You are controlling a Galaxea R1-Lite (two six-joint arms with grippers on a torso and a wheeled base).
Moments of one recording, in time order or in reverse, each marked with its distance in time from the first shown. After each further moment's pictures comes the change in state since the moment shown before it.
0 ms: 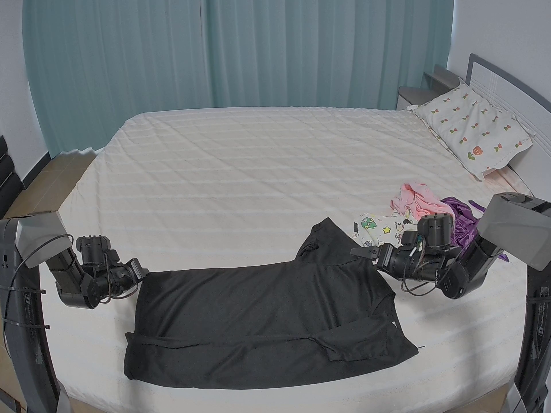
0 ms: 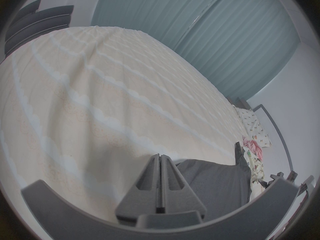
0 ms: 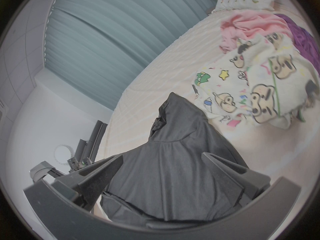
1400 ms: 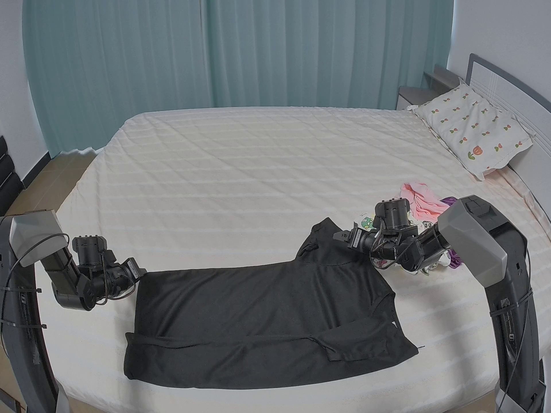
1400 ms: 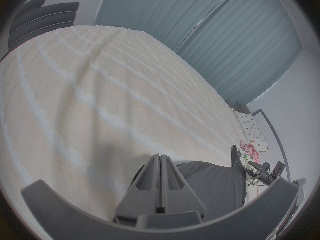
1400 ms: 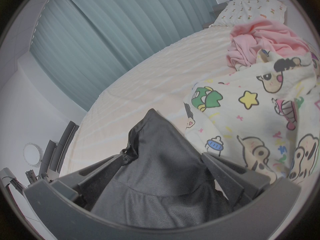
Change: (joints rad) left arm 0.005 -0.039 0.055 -0.025 -0.002 -0.046; right arm 0.056 0.289 -0.659 0.418 -0.296 -0.096
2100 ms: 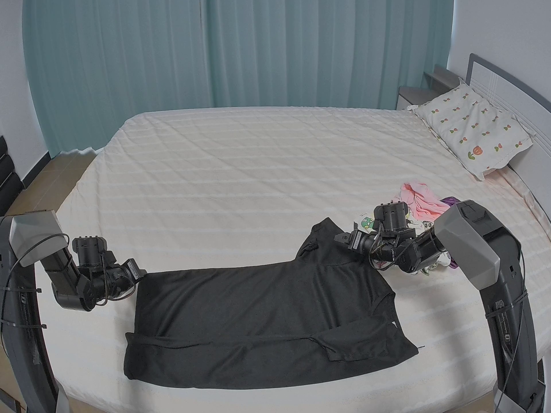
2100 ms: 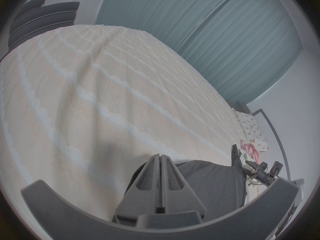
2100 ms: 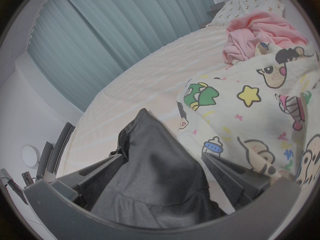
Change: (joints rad) left arm 0.000 0.000 0.007 0.000 0.000 0.000; right arm -0.010 0.054 -0.059 0.014 -0.016 0.000
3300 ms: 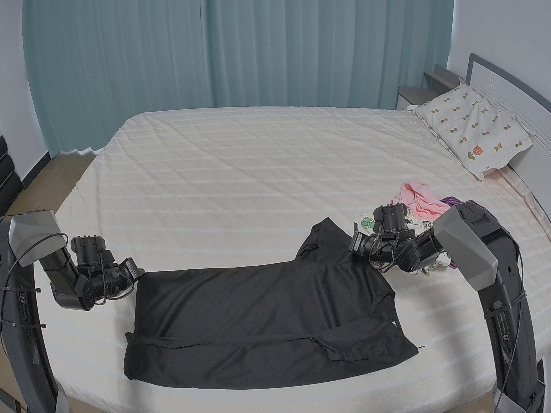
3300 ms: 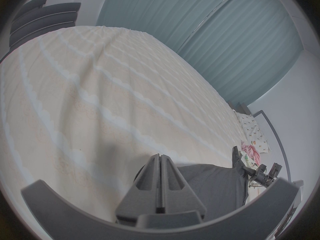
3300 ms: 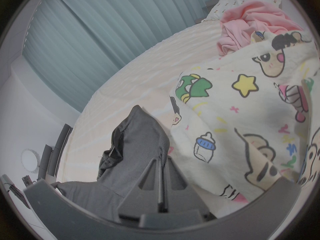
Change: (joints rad) left arm 0.008 -0.001 -0.003 0.000 0.004 -0.001; right arm -0.008 0.021 -0.034 0.049 0.002 0.025
